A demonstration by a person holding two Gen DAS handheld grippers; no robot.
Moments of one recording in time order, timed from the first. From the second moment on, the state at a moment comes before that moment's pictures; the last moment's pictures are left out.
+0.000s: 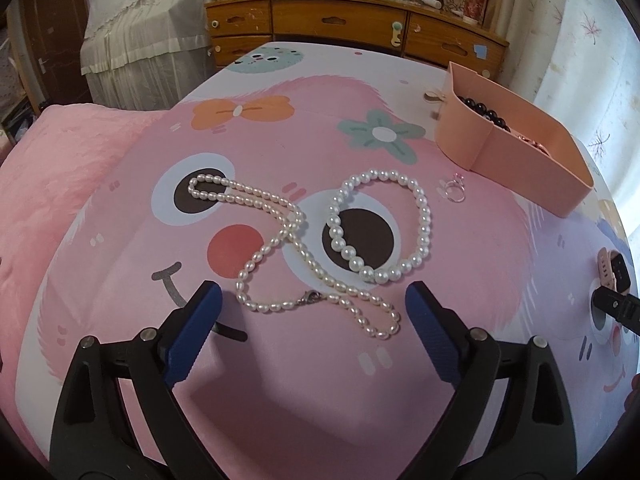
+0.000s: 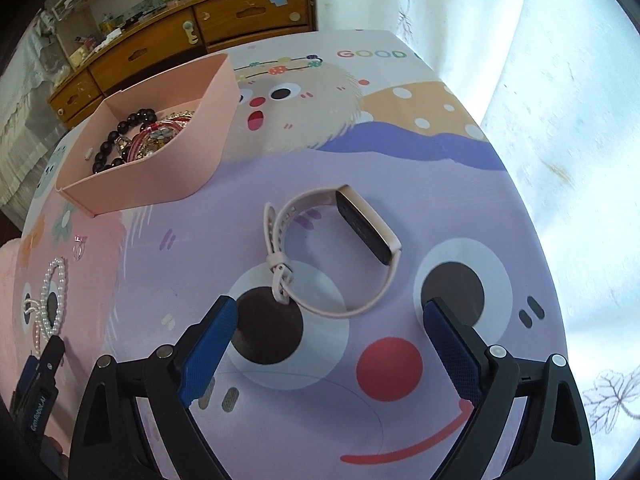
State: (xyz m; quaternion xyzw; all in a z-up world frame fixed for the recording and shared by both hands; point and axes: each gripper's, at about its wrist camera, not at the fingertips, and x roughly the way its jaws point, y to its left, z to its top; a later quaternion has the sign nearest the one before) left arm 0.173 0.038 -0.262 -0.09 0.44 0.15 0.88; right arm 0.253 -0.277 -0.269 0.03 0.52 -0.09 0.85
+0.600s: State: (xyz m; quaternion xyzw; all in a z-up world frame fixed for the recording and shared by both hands) left arm 0.167 0.053 -0.252 -0.11 0.44 0.14 0.88; right arm 0.256 -0.244 -0.261 -0.03 0.48 0.00 0.88
